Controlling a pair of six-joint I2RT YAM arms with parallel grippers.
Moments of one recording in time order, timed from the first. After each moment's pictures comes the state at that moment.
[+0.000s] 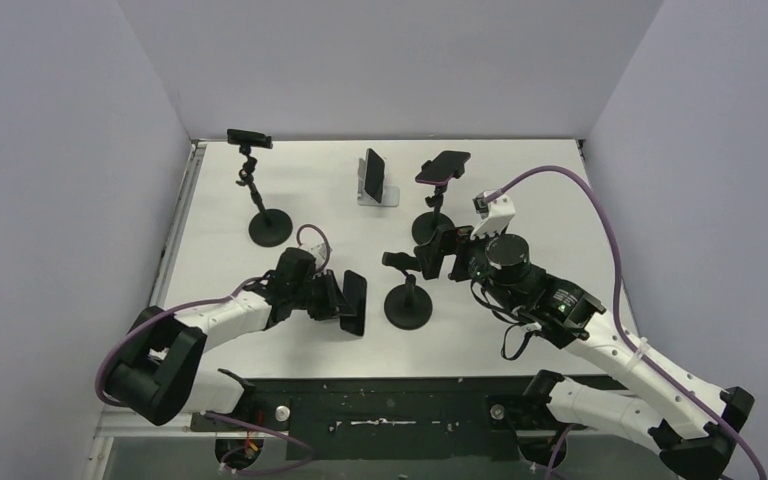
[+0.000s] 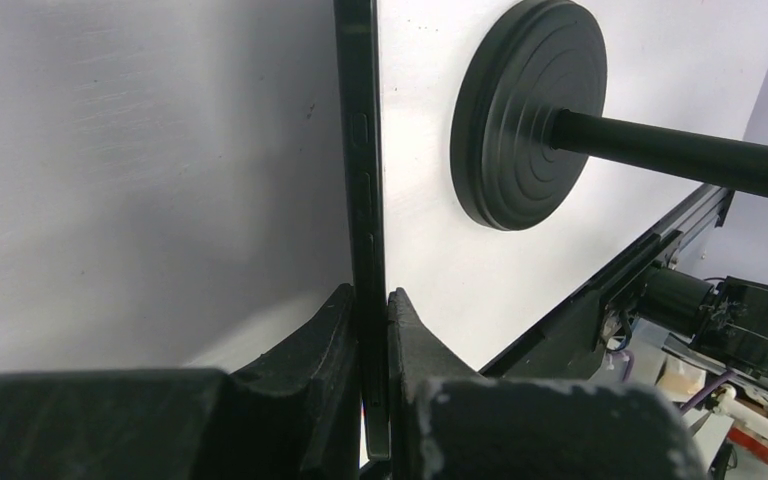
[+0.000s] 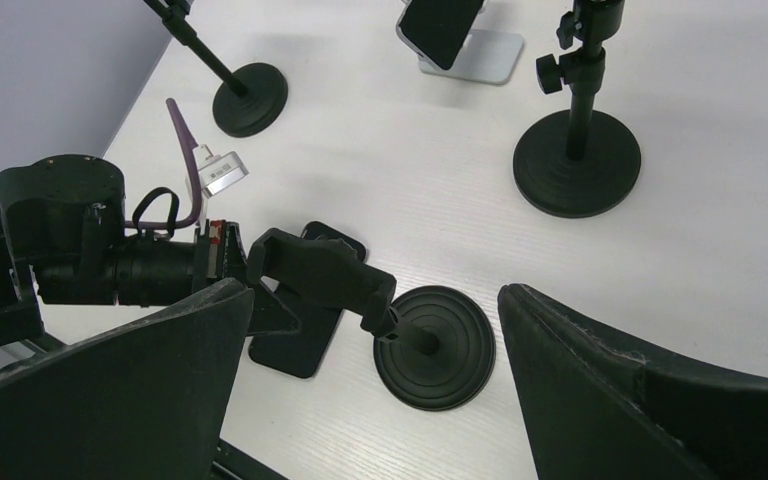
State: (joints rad) left arm -0.52 1.35 0.50 0.01 0.39 -0.76; right arm 0.86 0.89 0.95 -0.40 0.32 0.47
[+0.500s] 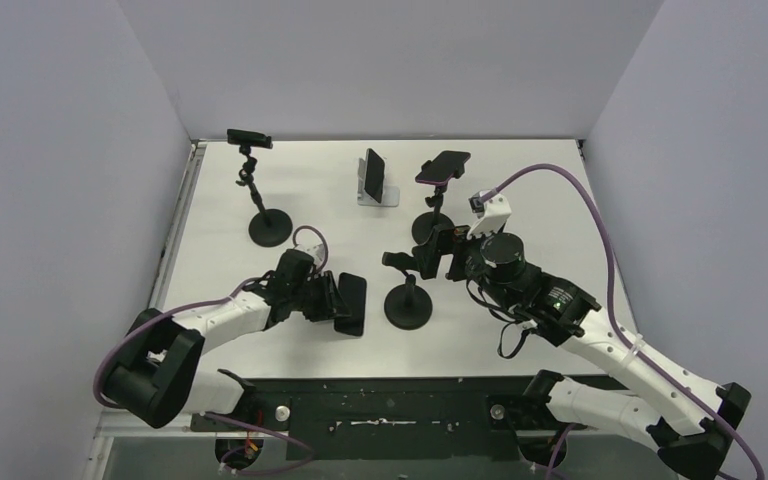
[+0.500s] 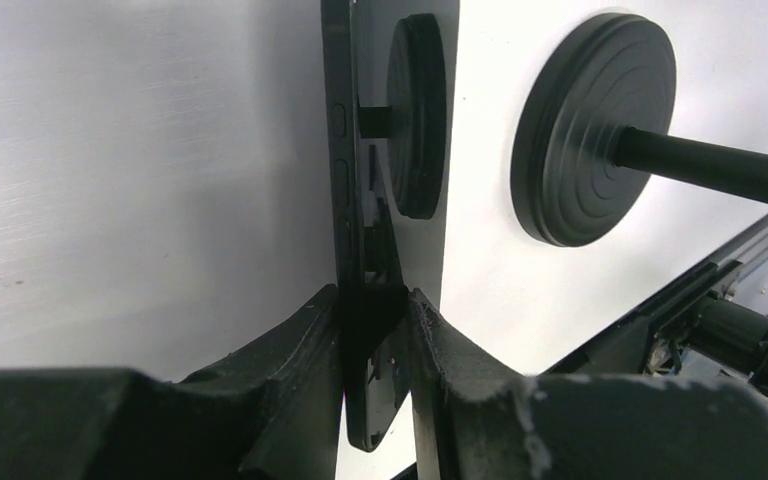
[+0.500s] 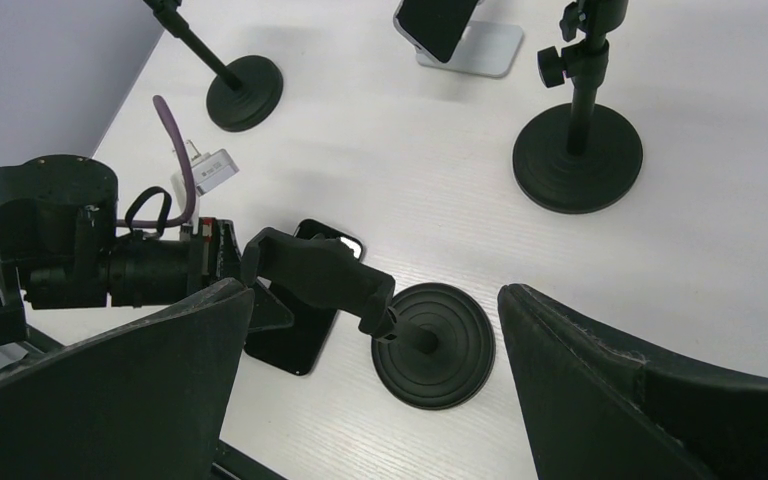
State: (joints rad) left arm -0.51 1.35 0.51 -0.05 0.31 -0.72; right arm 0.86 0.91 0.95 -0.40 0.32 0.47
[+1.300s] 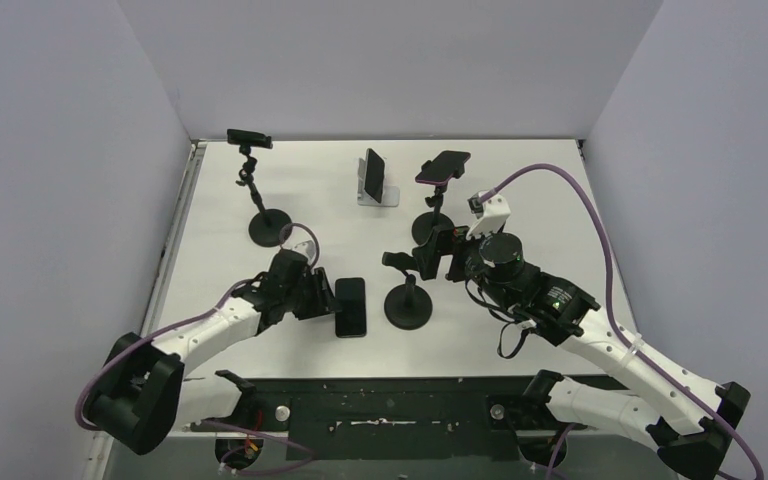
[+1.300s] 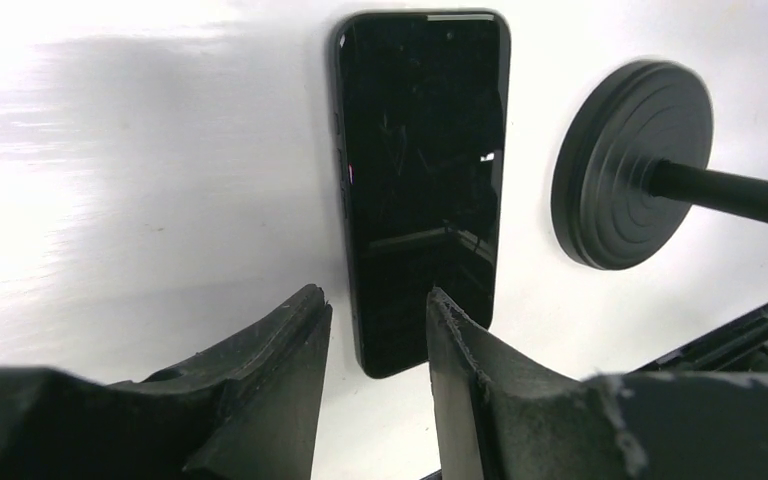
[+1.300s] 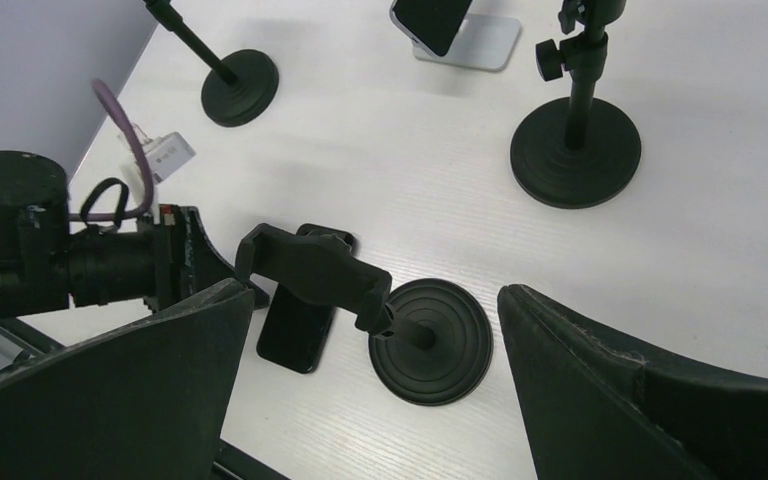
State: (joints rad) left arm -0.51 1.24 0.51 -0.16 0.16 -0.70; right arm 0.86 0.92 0.95 -0.40 0.32 0.47
